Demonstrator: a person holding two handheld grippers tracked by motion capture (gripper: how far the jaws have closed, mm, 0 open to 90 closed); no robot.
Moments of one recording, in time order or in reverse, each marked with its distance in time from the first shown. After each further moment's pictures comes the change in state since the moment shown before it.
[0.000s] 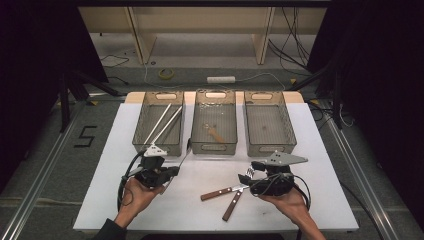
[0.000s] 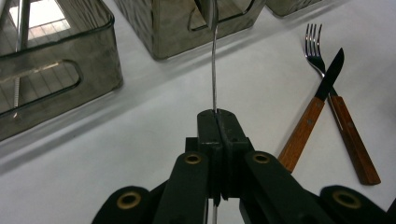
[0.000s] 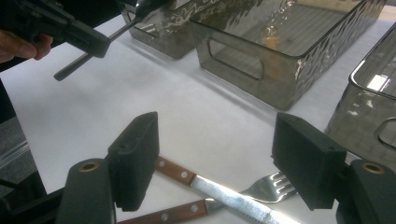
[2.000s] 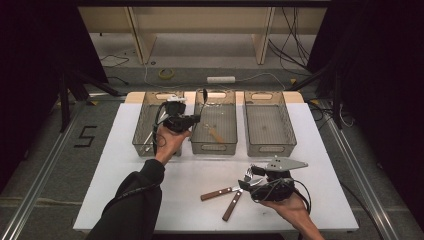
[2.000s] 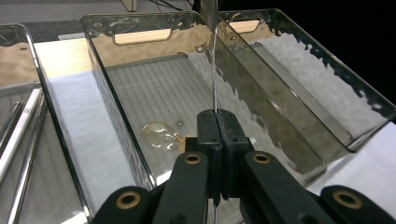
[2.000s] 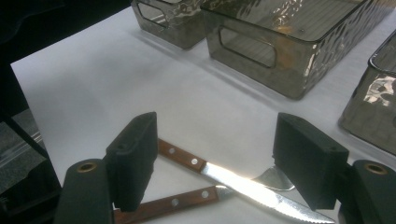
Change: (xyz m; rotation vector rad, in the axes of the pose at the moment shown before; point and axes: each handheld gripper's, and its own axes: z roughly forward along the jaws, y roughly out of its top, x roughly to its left) left arm 0.032 0.129 0.075 -0.197 0.001 -0.096; right arm 0.004 -0.010 -0.001 0.012 0.030 -0.004
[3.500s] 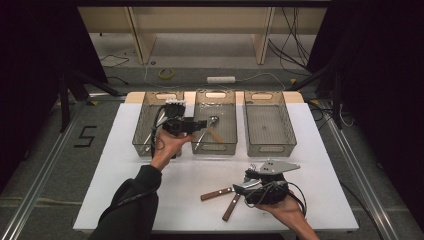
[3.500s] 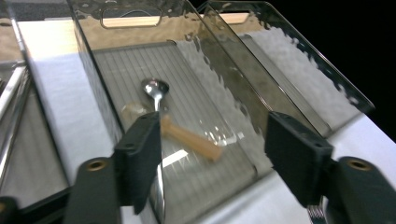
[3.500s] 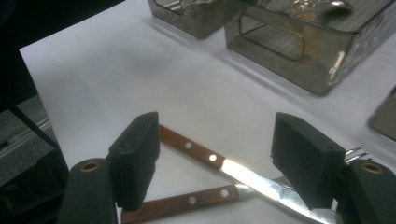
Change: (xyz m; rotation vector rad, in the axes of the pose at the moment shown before) left arm -0.008 -0.014 -0.029 0.017 -0.049 -0.052; right arm 0.013 -0.001 0.011 0.035 0.028 -0.026
